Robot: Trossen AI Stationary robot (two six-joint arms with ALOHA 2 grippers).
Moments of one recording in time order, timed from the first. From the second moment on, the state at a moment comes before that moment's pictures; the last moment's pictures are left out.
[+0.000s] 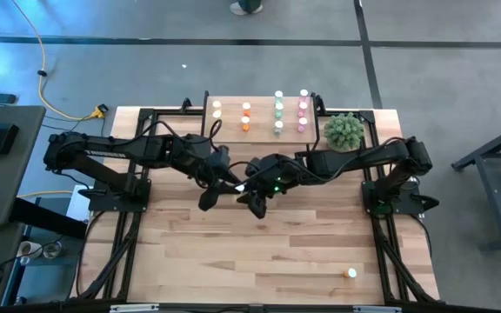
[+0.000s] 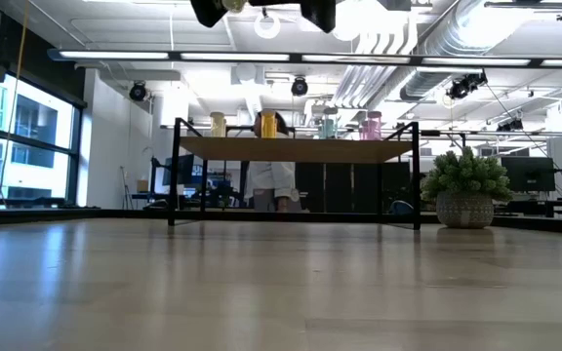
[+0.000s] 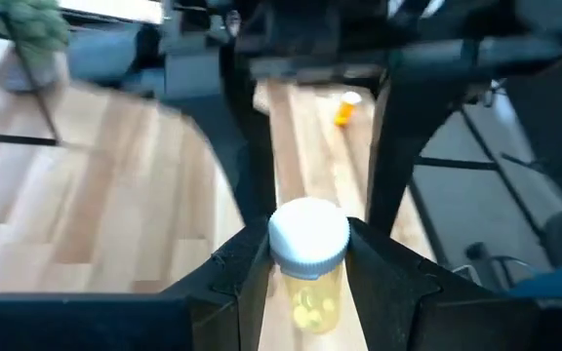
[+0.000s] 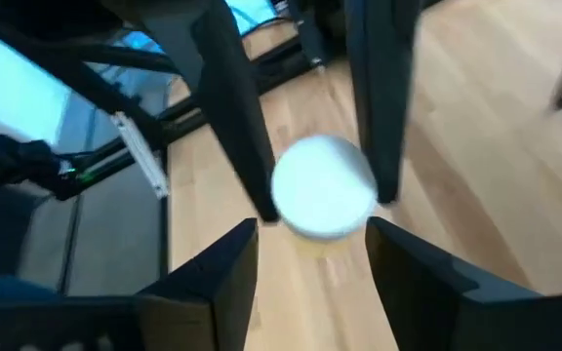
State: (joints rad) left arm 0.08 1.31 1.20 -0.45 0.20 -0.17; right arm 0.14 1.70 1.56 -0.45 -0.03 0.55
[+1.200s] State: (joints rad) left arm 0.13 0.96 0.85 -0.21 -0.70 -0.18; right arm -0.19 1.22 1.56 -0.49 0.29 0.03
